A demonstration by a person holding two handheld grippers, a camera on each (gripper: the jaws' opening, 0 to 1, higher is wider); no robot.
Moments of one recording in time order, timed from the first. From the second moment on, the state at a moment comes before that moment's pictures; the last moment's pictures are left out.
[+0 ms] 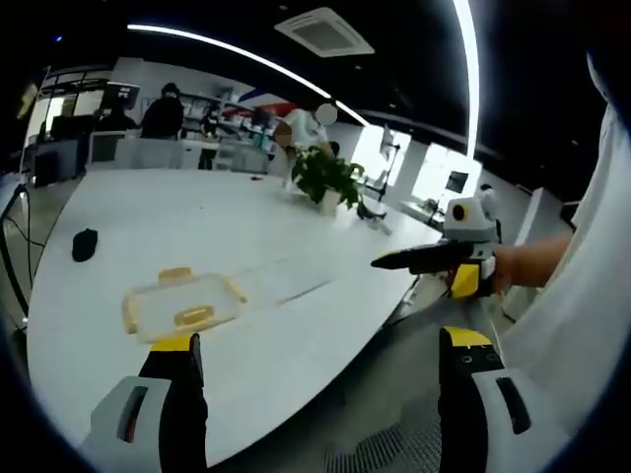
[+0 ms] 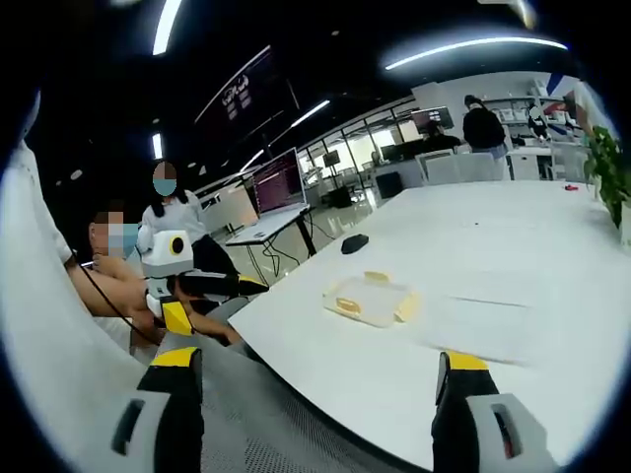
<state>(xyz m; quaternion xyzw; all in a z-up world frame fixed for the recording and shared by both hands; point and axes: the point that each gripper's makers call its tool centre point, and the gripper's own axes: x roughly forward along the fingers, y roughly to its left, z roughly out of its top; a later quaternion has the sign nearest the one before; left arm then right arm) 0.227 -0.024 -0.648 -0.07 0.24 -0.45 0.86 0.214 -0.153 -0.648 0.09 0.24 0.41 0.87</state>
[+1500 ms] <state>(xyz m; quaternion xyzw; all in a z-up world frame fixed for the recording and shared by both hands) 0.225 -0.025 -0.646 -0.07 0.23 -0.45 0.86 0.215 -0.154 -0.647 0.09 0.24 0.41 0.87</state>
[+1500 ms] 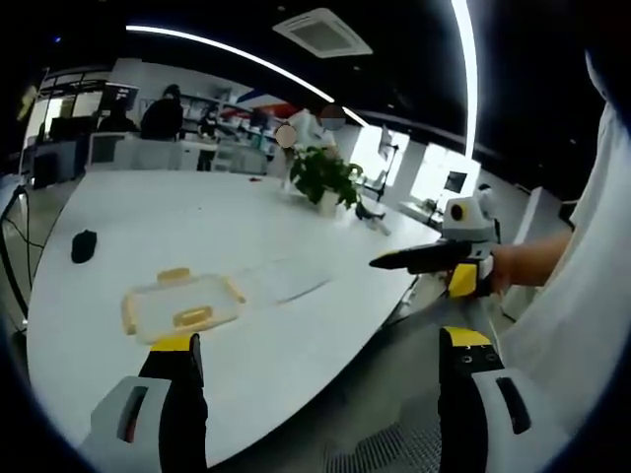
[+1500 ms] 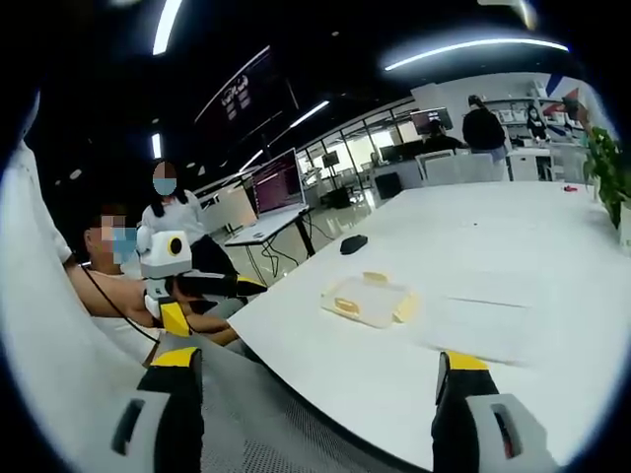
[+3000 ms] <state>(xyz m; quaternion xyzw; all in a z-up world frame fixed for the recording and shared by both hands) 0.230 -0.022 -0.632 -0.09 0.22 -0.45 0.86 0.220 -0.142 -0.628 0.06 0.22 0.43 0.88</state>
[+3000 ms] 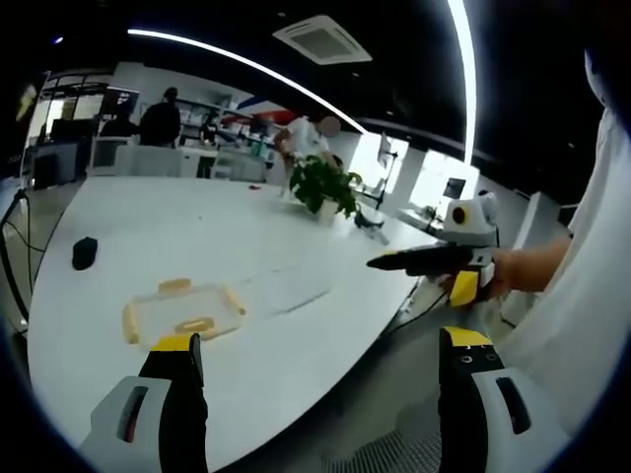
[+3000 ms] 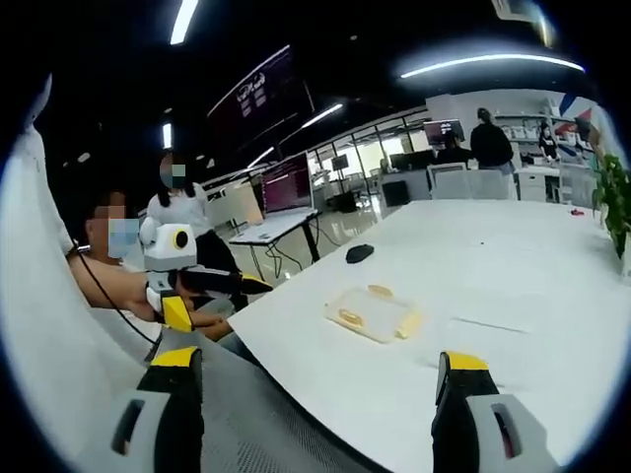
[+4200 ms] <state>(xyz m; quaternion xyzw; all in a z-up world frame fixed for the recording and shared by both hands) 0.277 0.007 -0.639 0.08 0.22 -0.50 0.83 0.280 -0.132 -0.637 -0.06 0.22 0.46 0.86</state>
